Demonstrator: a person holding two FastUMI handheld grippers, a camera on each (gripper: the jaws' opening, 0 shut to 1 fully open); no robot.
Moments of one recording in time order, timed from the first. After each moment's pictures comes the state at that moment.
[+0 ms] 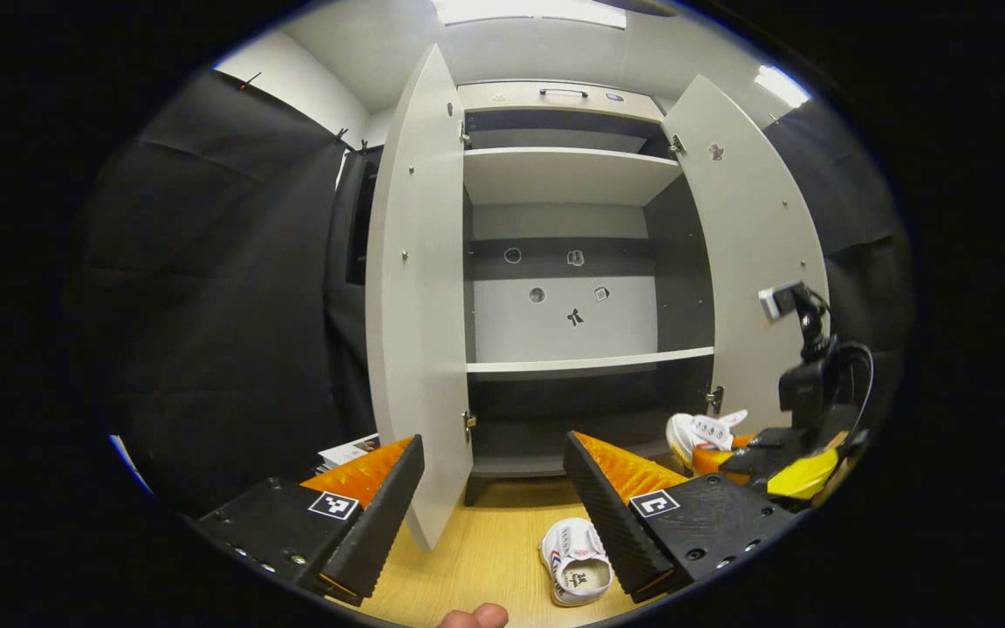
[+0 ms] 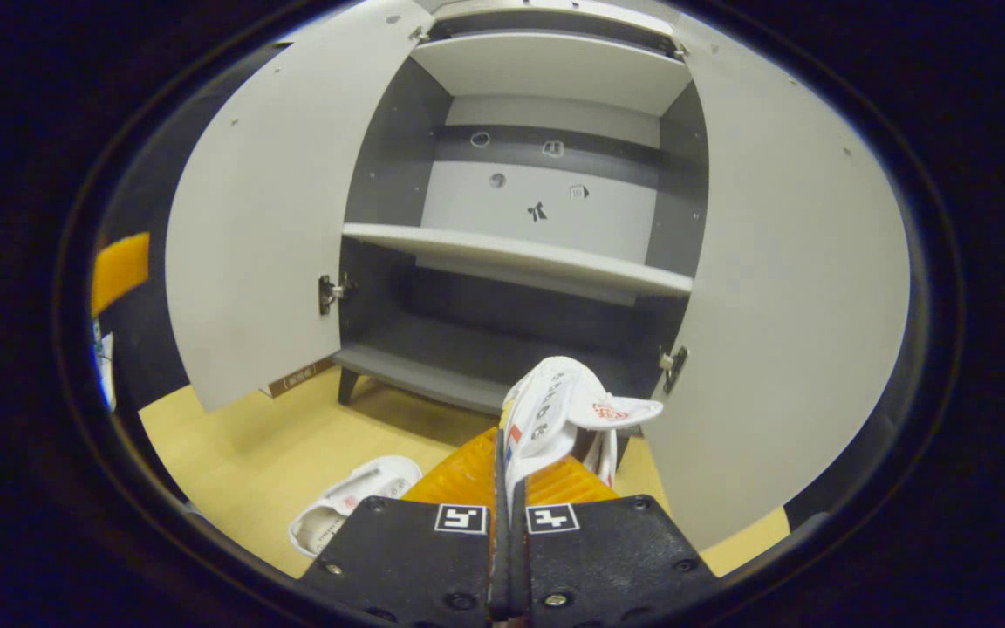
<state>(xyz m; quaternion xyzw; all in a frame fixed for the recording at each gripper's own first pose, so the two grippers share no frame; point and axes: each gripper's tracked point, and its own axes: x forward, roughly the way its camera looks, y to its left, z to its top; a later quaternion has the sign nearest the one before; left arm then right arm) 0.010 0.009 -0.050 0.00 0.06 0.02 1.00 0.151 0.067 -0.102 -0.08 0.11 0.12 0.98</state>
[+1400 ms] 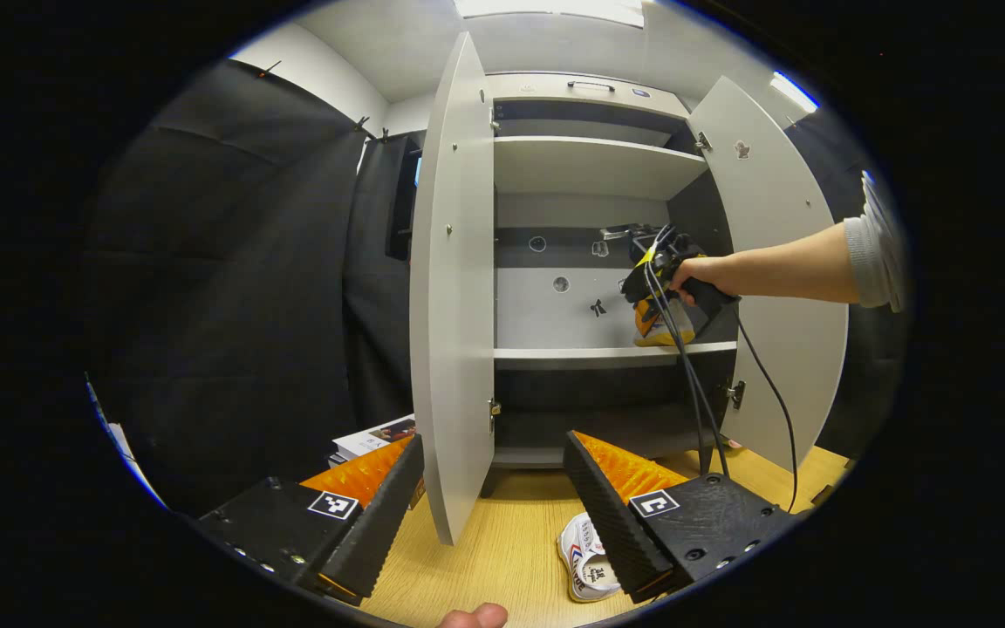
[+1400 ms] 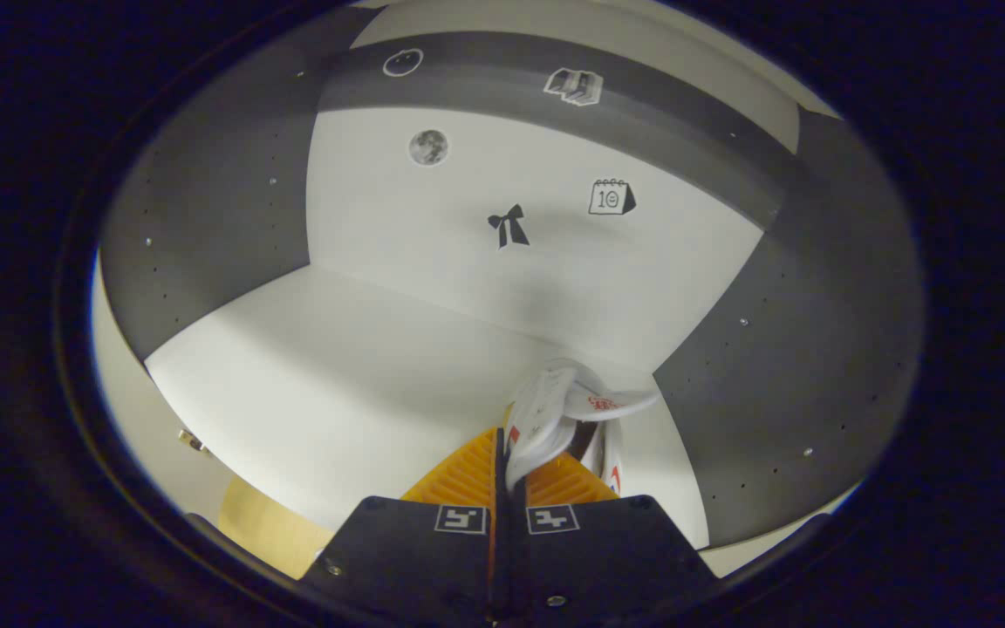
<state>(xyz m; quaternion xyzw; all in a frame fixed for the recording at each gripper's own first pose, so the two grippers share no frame) 0.007 0.048 -0.065 -0.01 0.07 0.05 1.00 0.434 0.082 0.014 -0.17 0.33 0.05 0.93</state>
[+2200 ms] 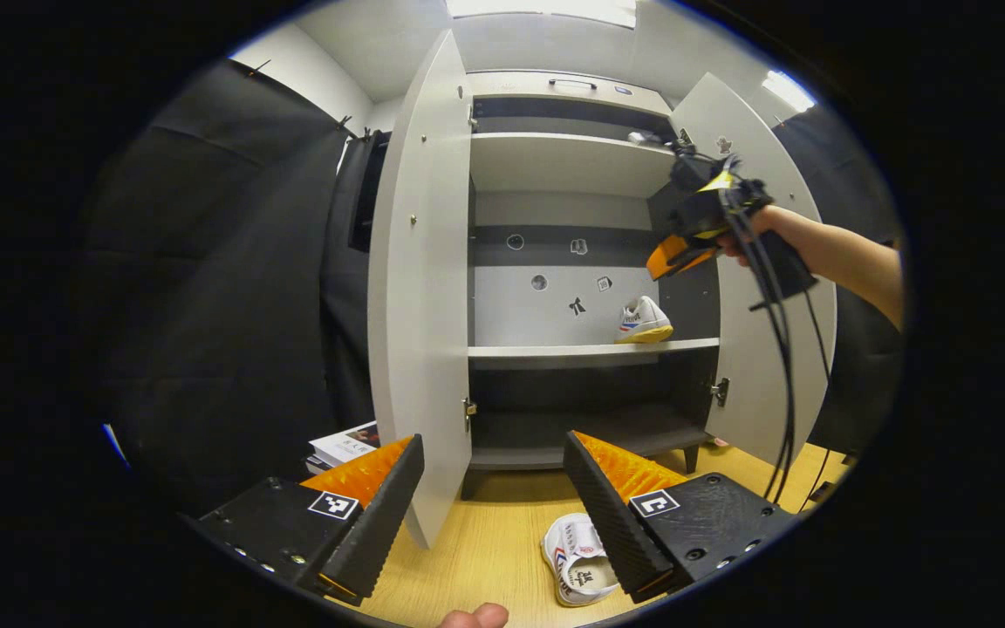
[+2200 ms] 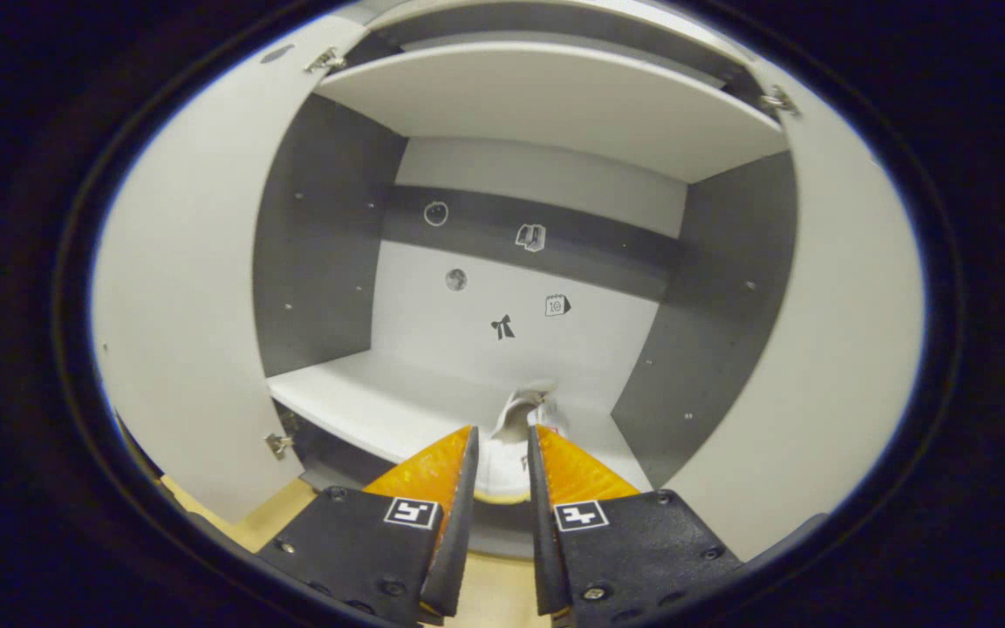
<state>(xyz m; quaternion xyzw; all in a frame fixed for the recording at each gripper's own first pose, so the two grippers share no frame) 0.021 0.022 -0.072 -0.01 0.06 0.01 1.00 0.245 0.059 0.092 -0.07 0.10 0.09 0.99</state>
